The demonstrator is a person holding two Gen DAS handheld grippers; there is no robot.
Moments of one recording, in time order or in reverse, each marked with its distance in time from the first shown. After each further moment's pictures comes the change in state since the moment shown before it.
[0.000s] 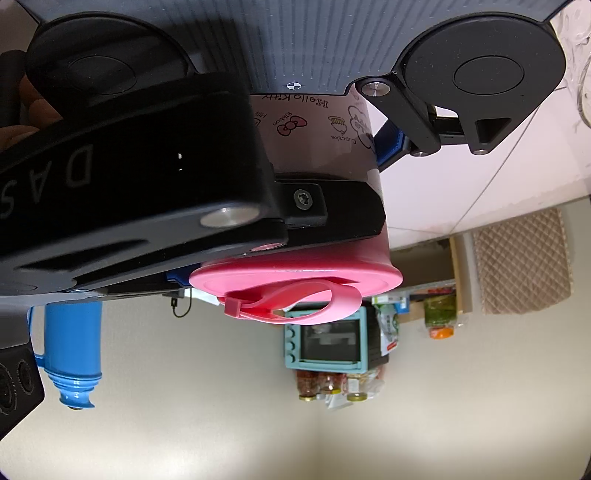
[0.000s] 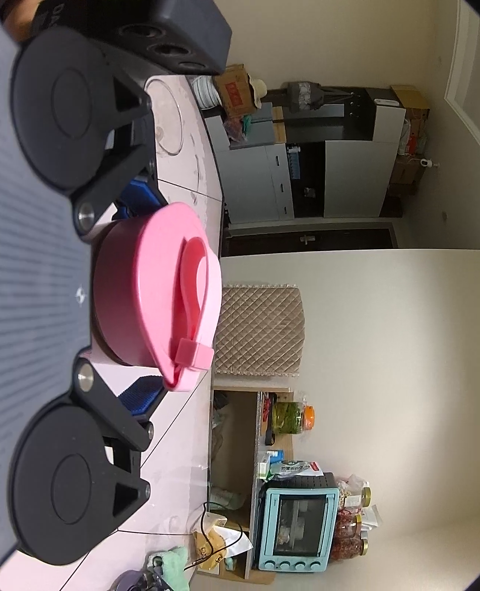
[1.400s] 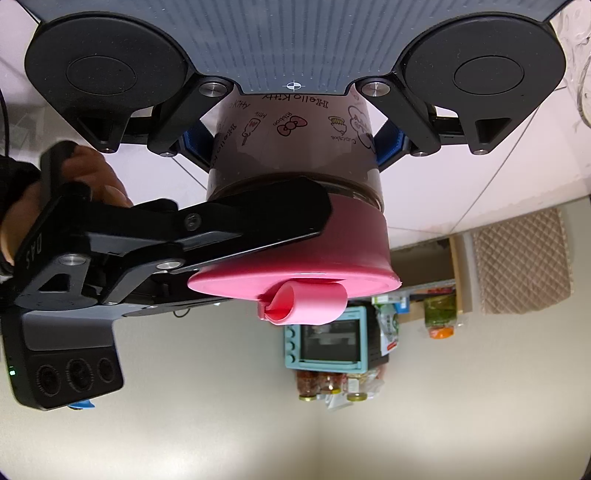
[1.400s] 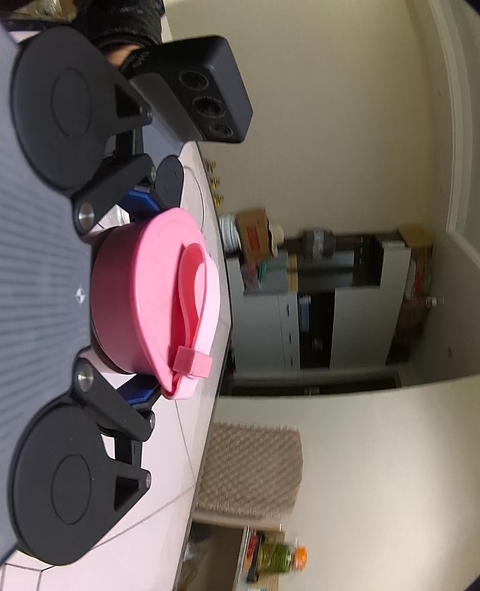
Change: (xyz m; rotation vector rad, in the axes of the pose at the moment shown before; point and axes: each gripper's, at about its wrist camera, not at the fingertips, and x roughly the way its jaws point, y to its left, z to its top) left arm -0.004 0.002 -0.001 -0.001 0.000 -0.001; right arm 0.024 -0.071 0.017 -0.150 0.027 0.587
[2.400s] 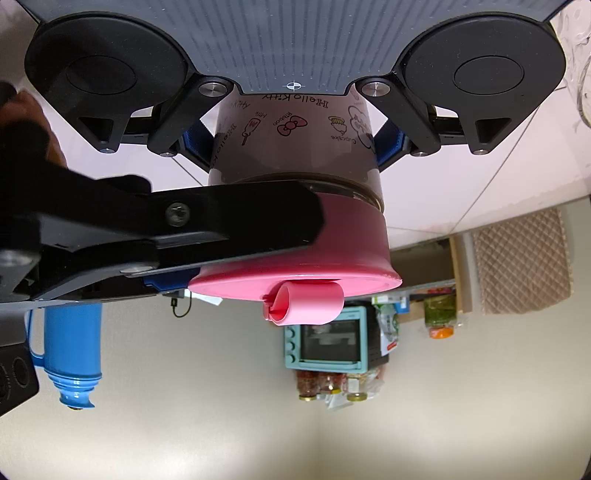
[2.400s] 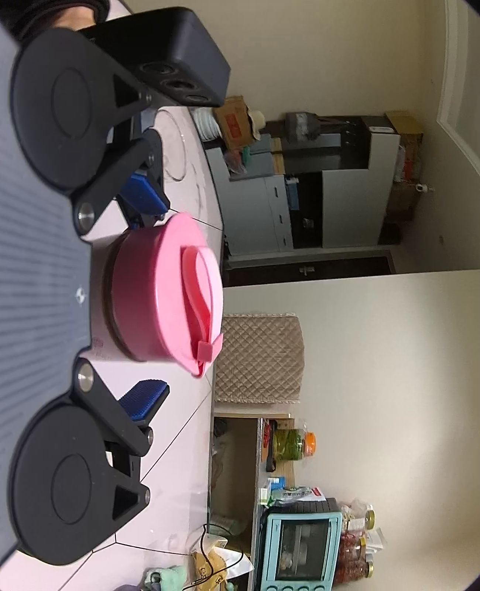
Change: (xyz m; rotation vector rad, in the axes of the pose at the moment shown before) left arm 0.000 0.003 0.001 0.001 0.000 0.000; right arm -0.001 0.063 -0.003 0.140 -0.042 -0.491
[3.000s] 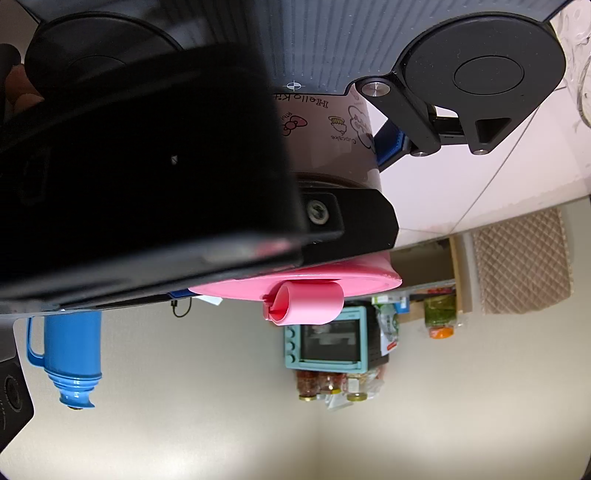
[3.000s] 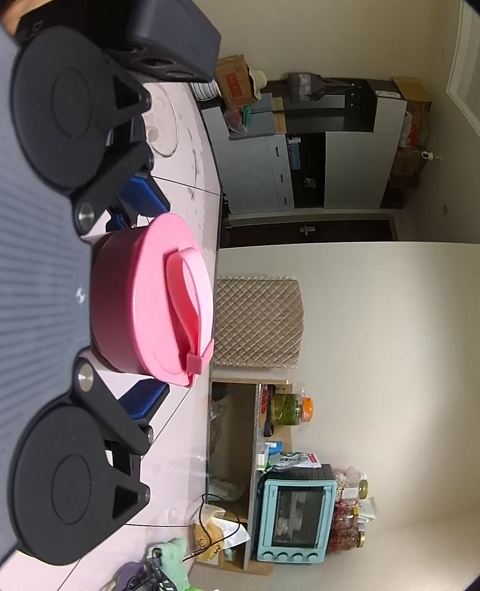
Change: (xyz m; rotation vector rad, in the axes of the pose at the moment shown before) left arm 0.001 0.000 0.001 0.001 0.000 0.000; right arm 0.017 0.031 0.001 0.012 0.013 -0.143
